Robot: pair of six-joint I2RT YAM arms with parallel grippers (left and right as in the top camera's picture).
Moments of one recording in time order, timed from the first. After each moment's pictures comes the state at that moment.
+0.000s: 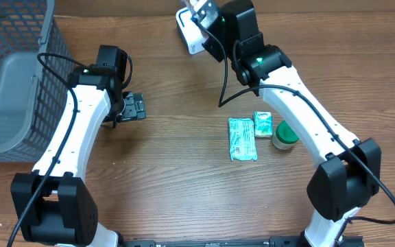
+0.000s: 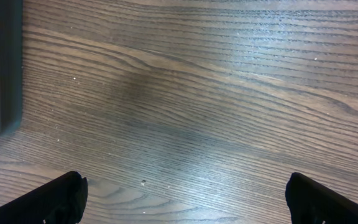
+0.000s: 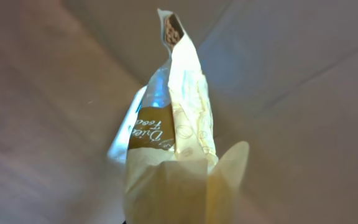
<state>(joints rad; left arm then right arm) -0.10 1.71 1.41 -1.12 -0.15 -0.32 0.46 1.93 1.73 -0.28 0.10 -0.52</state>
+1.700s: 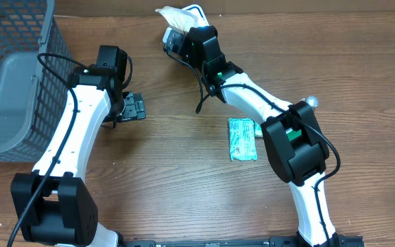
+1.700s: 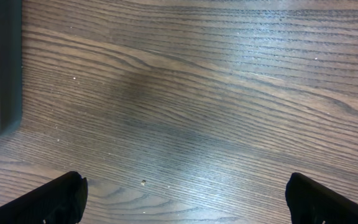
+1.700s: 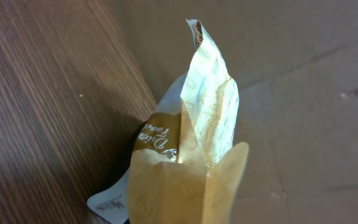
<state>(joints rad) -0.10 1.71 1.41 -1.12 -0.15 -0.32 0.53 2.29 1.74 0.16 0.14 -0.86</state>
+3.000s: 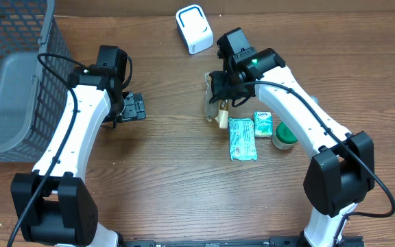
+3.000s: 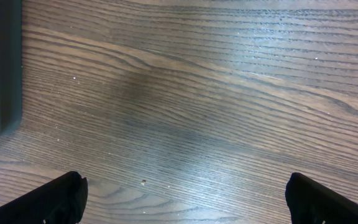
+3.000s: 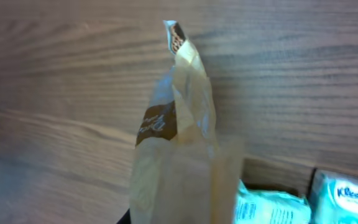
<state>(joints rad) -0.10 1.71 1.41 -1.12 -0.15 -0.32 0.46 1.95 1.71 -0.94 -0.10 0.42</state>
